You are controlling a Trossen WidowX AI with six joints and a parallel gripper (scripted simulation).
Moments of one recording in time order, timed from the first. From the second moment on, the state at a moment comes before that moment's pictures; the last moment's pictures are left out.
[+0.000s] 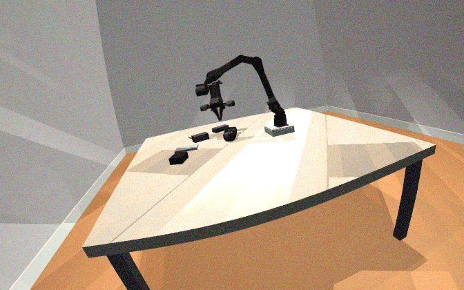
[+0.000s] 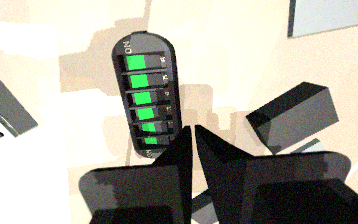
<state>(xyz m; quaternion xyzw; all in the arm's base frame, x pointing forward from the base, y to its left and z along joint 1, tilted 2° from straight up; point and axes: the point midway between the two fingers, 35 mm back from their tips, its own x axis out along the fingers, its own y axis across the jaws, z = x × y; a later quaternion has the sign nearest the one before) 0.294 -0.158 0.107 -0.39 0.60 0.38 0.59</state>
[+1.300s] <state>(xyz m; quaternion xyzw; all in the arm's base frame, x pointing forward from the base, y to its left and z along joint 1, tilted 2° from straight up) 0.287 -0.209 0.057 -0.30 0.65 0.46 0.53</state>
